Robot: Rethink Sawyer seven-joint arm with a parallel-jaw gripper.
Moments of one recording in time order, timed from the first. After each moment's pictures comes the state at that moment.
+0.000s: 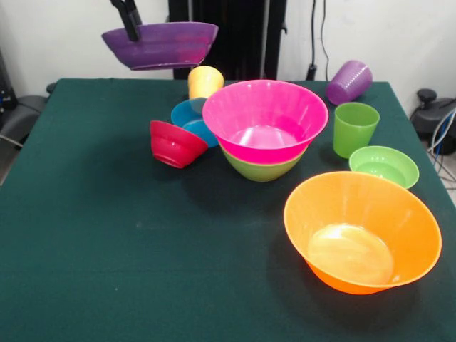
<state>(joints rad) -1.17 -0.94 0.85 2.01 -0.28 0.73 0.28</state>
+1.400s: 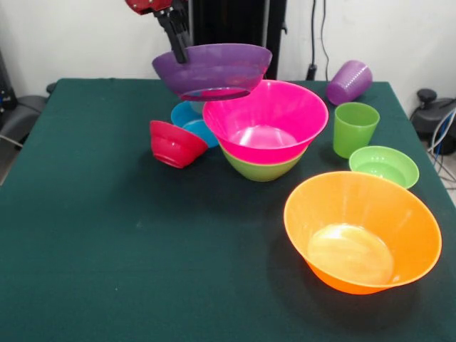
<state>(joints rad) -1.12 -0.89 0.84 2.14 -0.15 0.37 0.40</state>
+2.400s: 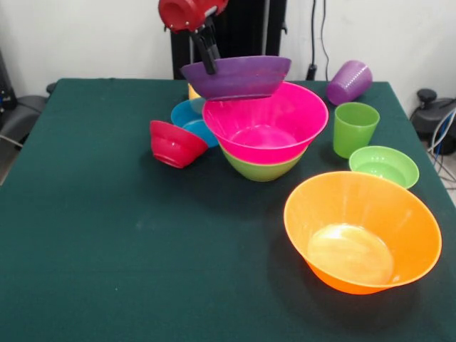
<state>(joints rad) -0.98 -0.87 0.69 2.15 -0.15 0.37 0.40</state>
